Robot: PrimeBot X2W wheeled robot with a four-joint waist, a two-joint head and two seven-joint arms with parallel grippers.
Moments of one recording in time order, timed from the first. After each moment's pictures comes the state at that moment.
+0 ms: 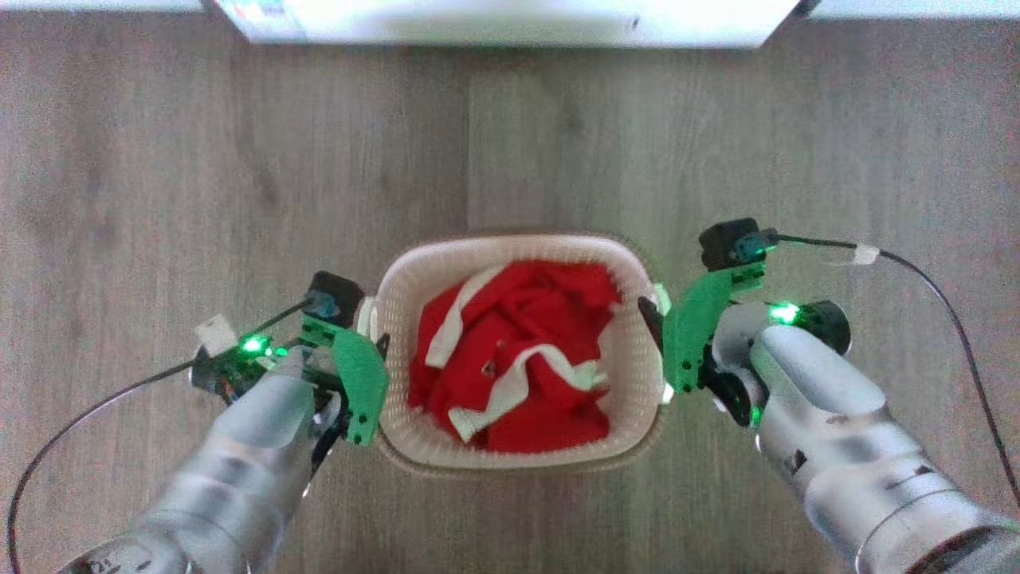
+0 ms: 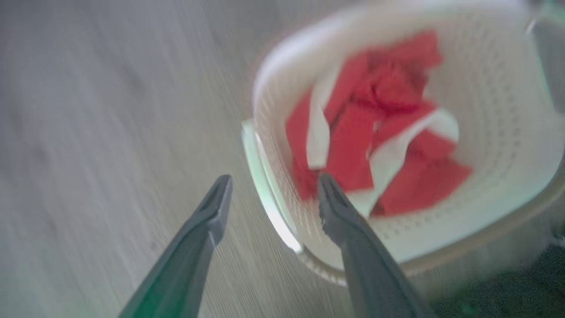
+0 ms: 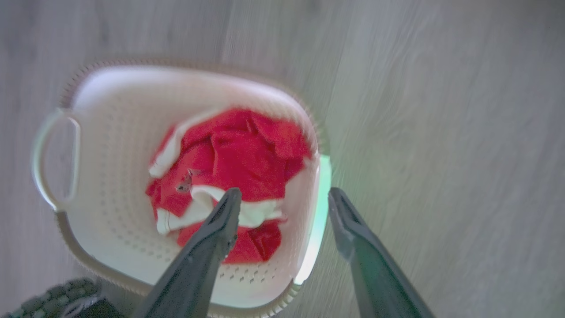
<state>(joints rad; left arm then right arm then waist) -0.79 0.06 -1.20 1.29 -0.87 -0.05 -0.11 -0.75 -0.07 0.63 1.01 0.62 0.12 0.14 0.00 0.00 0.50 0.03</state>
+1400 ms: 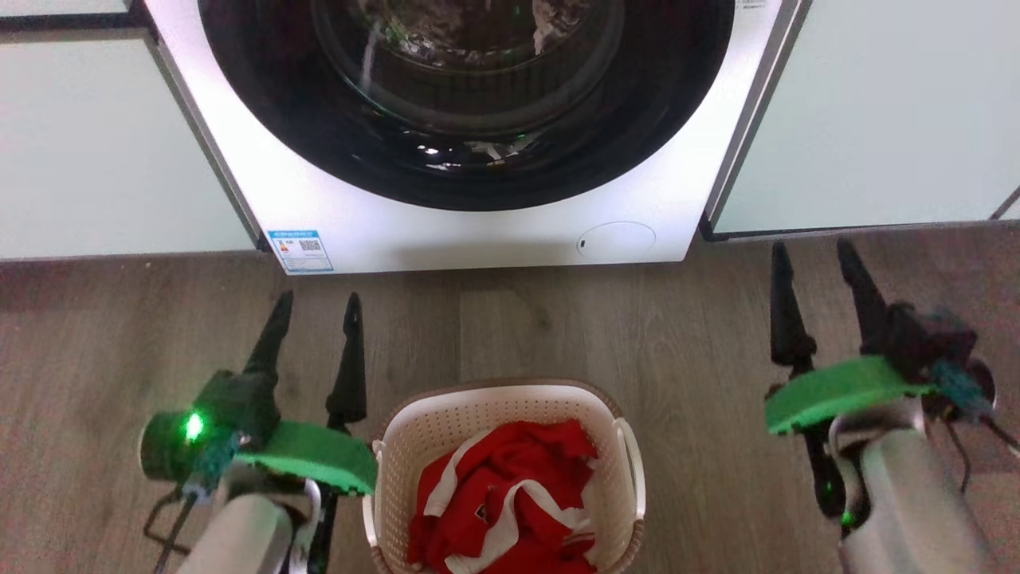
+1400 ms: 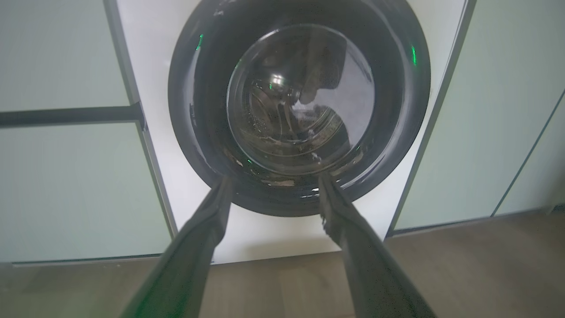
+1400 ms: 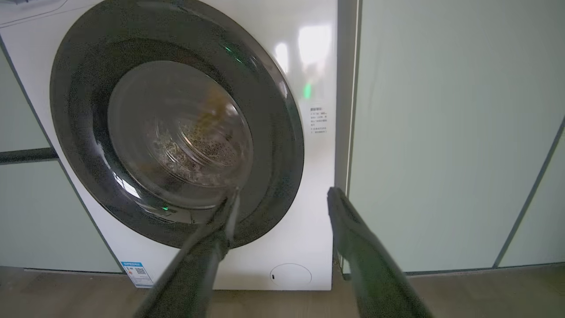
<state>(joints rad) -0.12 0.24 -0.44 0.06 -0.37 0.25 -0.25 -0.20 -0.06 0.06 0.20 0.22 0.12 -0.25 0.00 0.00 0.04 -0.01</state>
